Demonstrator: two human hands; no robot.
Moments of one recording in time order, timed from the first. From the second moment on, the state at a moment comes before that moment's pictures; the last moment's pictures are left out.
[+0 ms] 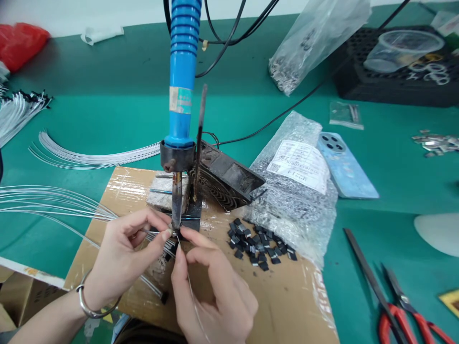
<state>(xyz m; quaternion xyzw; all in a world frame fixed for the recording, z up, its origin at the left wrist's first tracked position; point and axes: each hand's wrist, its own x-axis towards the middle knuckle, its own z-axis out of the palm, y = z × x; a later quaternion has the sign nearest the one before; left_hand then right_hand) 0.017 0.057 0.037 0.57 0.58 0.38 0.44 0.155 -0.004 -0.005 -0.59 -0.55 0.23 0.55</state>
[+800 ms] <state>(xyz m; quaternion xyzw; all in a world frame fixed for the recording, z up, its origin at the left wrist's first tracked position) 0.016 0.055 0.030 0.59 0.57 0.35 0.45 0.180 -0.003 -0.008 -0.60 -0.57 0.27 0.50</state>
